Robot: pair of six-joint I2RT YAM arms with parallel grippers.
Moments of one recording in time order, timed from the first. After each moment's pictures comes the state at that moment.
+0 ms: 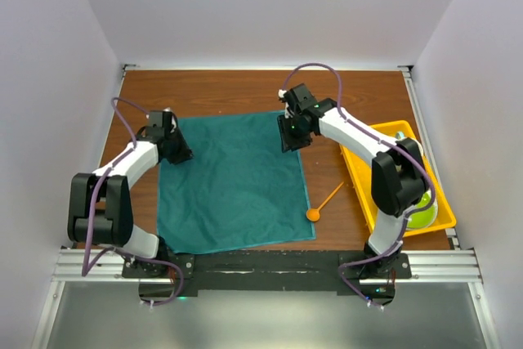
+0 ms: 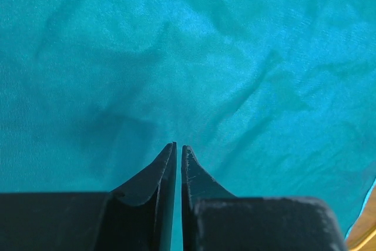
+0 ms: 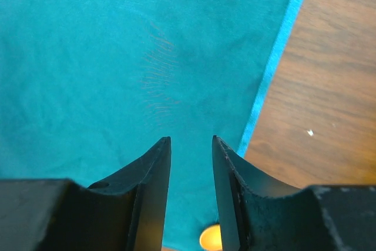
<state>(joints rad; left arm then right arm) -0.06 1.48 0.85 -0.34 0.10 -0.55 0.55 1.82 1.46 -0.75 -0.05 0.31</state>
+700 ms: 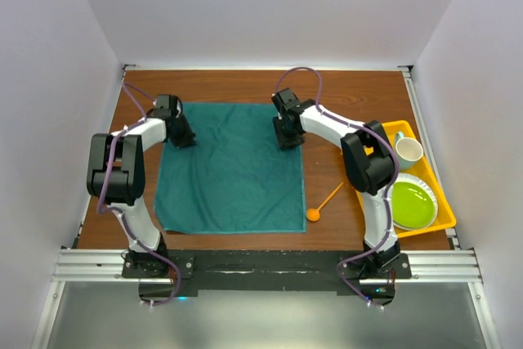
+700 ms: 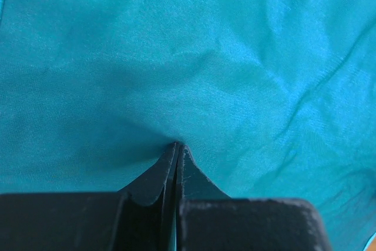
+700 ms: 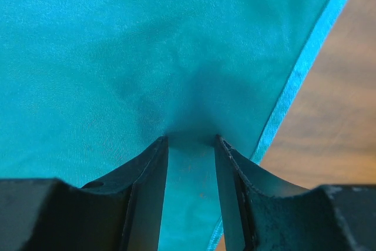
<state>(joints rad) -0.03 1.83 1.09 -0.28 0.11 -0.54 0.54 2.11 1.58 -0.66 0.10 0.30</state>
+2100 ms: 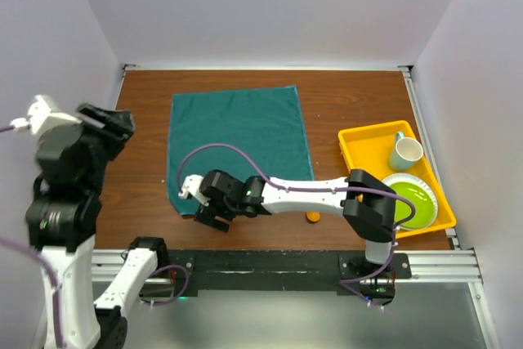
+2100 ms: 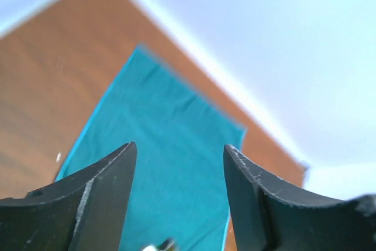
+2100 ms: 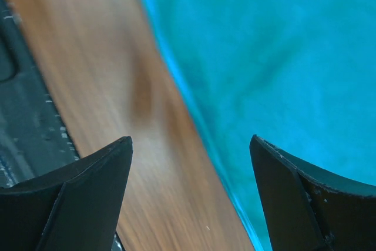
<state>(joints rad) -0.03 0.78 1.41 -0.95 -0.25 -0.80 1.26 1.87 1.37 -0.41 0.09 -0.05</state>
